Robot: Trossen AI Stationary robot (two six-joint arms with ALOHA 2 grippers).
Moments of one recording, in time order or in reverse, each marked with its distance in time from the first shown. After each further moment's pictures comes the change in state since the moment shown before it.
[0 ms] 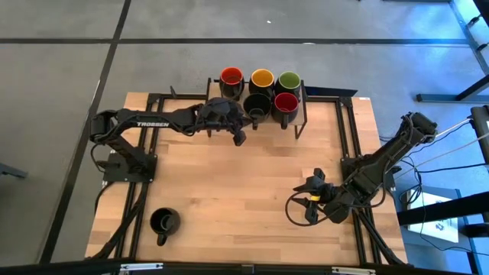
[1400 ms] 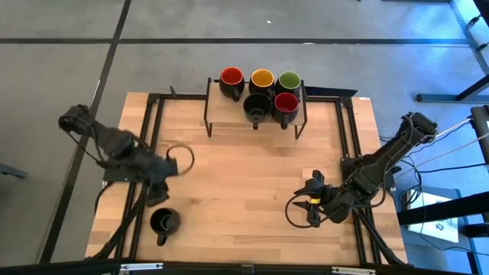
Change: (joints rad) left arm -0.773 -0.491 0.112 -1.226 0.219 -0.829; right arm 0.000 0.000 0.000 0.008 -0.079 -0.052
